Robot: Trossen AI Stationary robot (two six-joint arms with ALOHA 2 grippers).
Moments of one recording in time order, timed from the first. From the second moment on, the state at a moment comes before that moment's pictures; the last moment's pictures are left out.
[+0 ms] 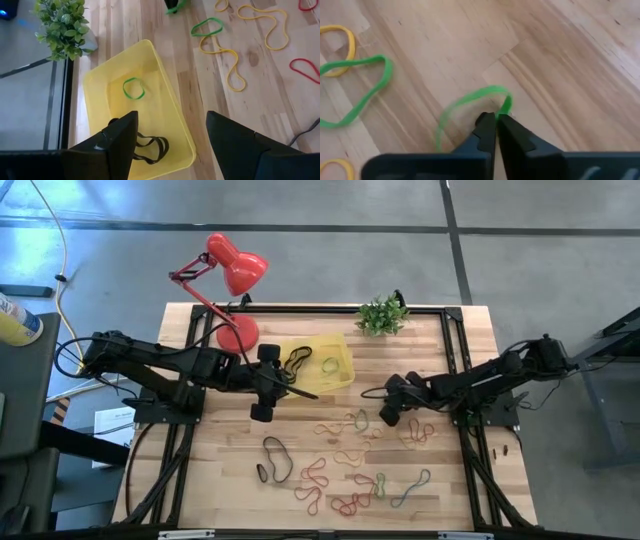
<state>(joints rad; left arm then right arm) -0.06 1.31 1.22 -0.81 -0.36 0.19 0.08 1.36 0.40 -0.16 0.28 0.72</state>
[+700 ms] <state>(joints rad) -0.06 1.31 1.22 -0.81 -0.36 0.18 0.08 1.36 0.71 -0.28 0.35 0.45</state>
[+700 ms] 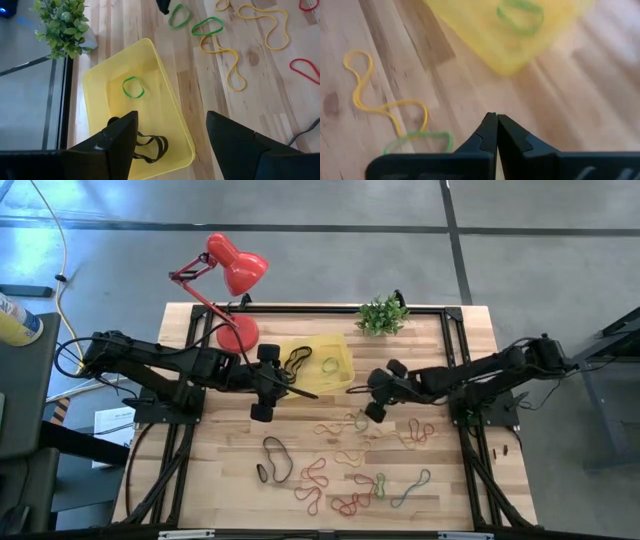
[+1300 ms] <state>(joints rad) -0.06 1.31 1.22 -0.82 -0.33 0.17 -0.03 1.36 0.69 -0.40 -0.04 0.07</state>
